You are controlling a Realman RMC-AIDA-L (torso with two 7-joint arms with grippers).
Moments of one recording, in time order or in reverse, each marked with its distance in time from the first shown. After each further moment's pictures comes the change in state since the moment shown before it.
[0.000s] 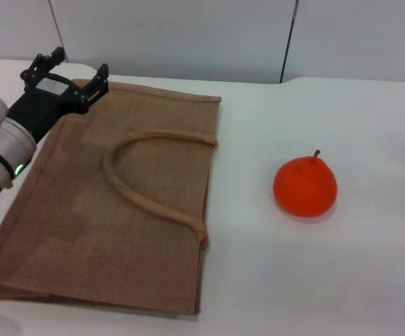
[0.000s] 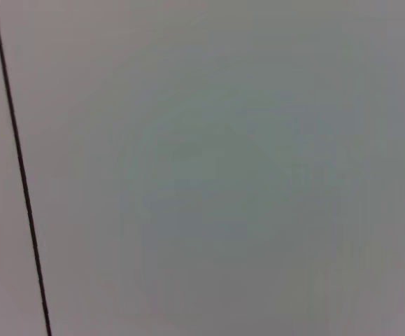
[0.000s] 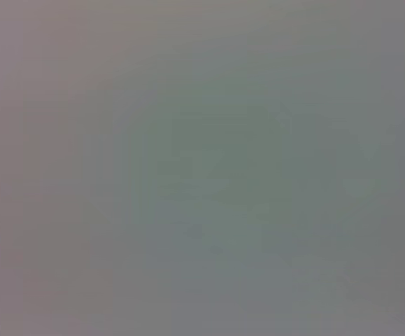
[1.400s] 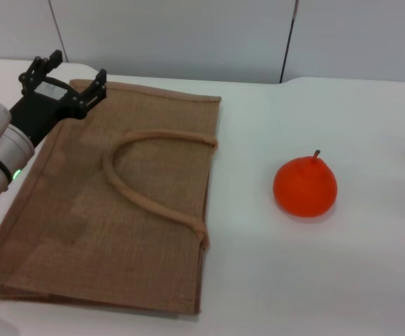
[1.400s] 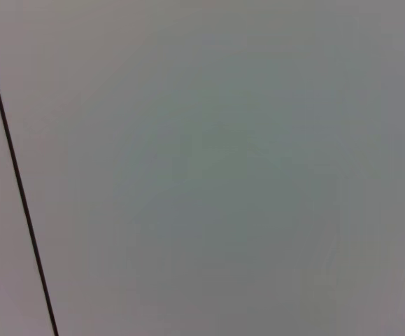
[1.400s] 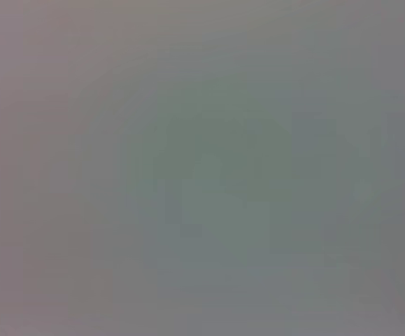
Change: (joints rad) left arm 0.011 -0.001 0.000 0.000 0.005 -0.001 0.057; right arm -0.006 0.000 -0.001 0.002 0.000 0.001 0.000
